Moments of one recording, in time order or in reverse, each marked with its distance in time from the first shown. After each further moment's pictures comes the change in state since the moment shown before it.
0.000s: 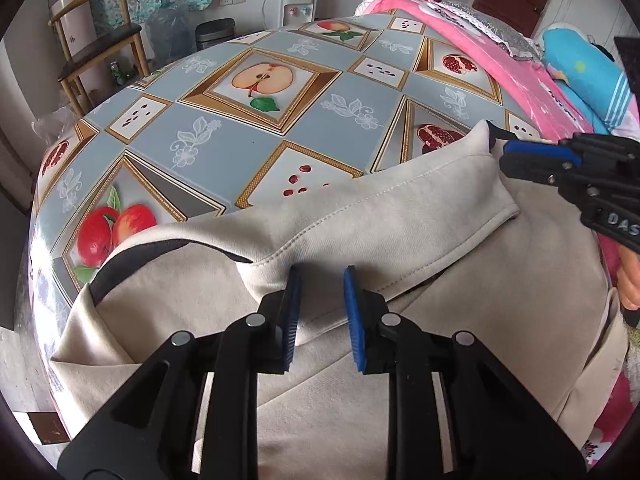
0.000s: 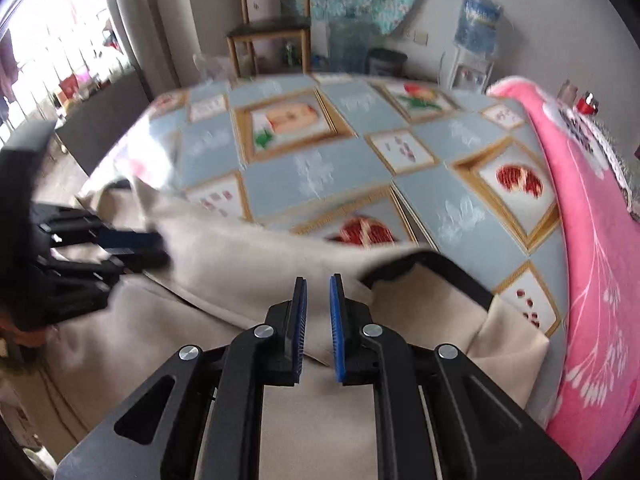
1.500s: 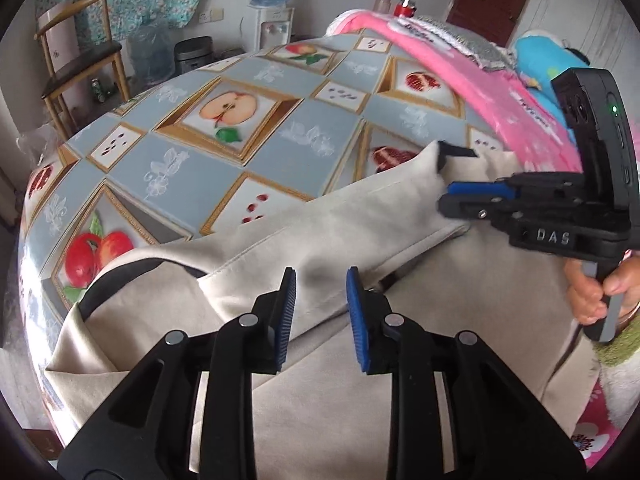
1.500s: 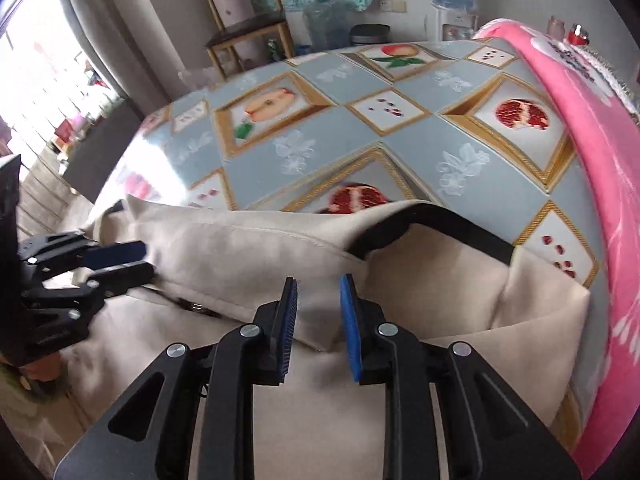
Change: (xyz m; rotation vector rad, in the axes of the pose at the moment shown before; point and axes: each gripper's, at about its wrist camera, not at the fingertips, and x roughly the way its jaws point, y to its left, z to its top) left arm -0.019 -0.023 0.005 0.032 -0.068 -0.090; right arm 0.021 -0.033 -0.016 0.191 0.040 0.119
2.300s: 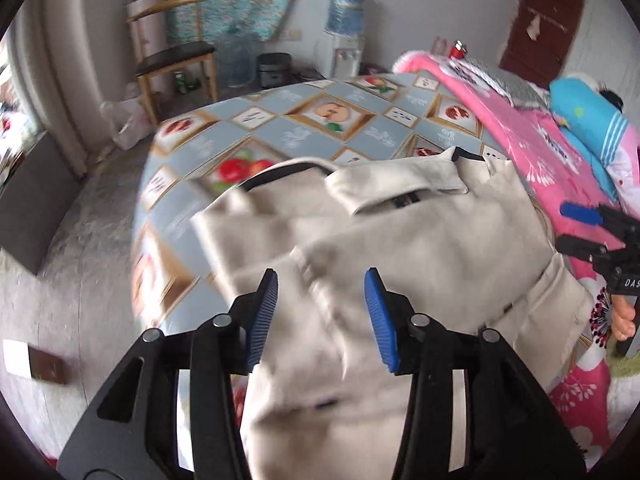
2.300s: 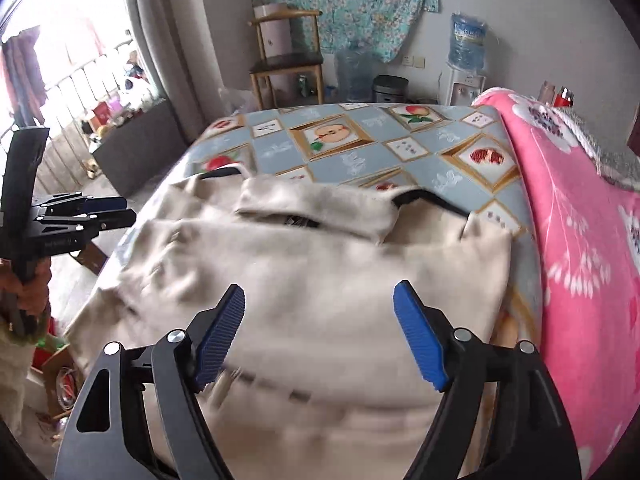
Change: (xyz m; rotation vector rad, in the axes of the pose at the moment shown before) left arm -0.173 0.019 -0.126 -0.183 -0.114 0.203; right arm -0.145 0.073 -0.122 -0.122 -0.134 -0.038
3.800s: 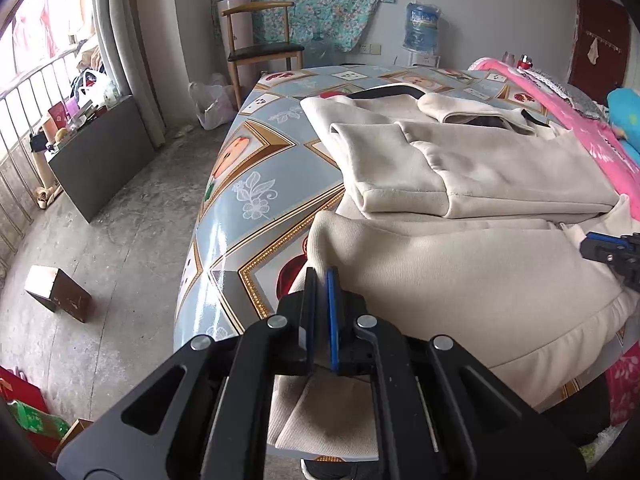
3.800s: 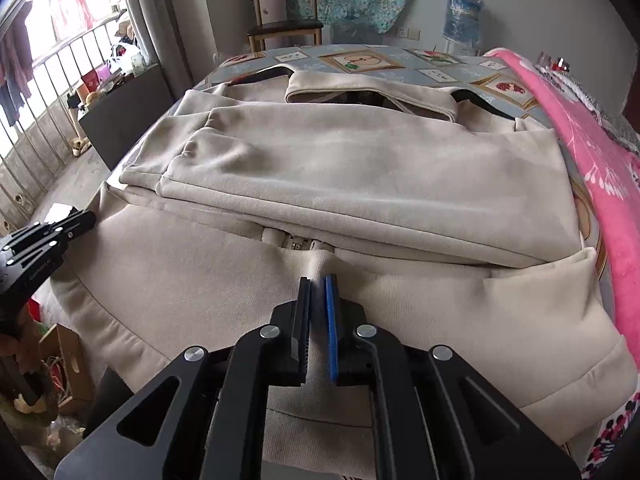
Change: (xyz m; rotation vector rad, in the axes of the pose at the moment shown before) left arm 0.014 0.019 -0.139 -0.104 -0.092 0.267; right arm 0.054 0.068 -0.081 0.056 0.090 -0.055
